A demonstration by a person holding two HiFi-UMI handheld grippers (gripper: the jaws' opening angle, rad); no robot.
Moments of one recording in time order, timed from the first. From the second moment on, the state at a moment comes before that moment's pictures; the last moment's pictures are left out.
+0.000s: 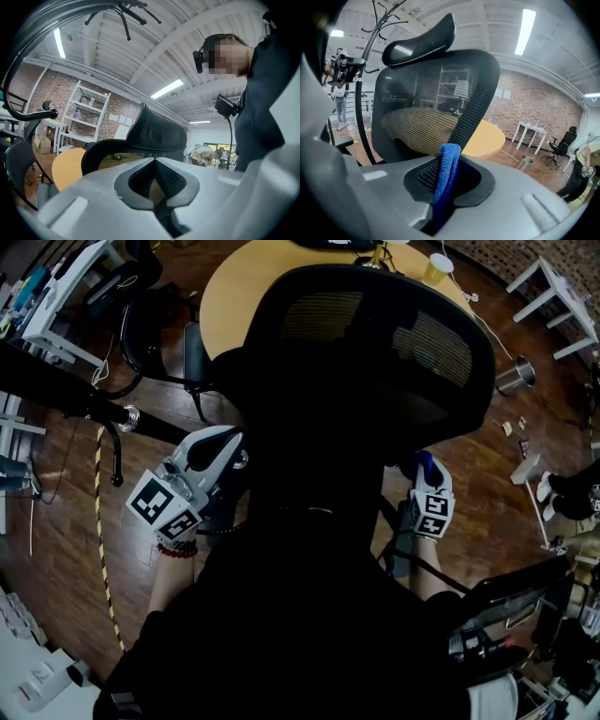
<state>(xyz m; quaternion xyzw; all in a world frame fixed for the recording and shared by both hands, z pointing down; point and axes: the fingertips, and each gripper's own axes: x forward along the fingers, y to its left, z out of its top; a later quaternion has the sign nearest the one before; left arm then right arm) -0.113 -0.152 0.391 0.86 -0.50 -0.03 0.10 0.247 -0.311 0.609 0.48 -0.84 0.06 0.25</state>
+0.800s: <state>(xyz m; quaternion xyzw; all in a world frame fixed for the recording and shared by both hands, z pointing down) -0.109 -0.159 0.407 0.85 -0.51 0.00 0.13 0.227 -0.311 0.649 0.44 -0.85 0.04 0.28</state>
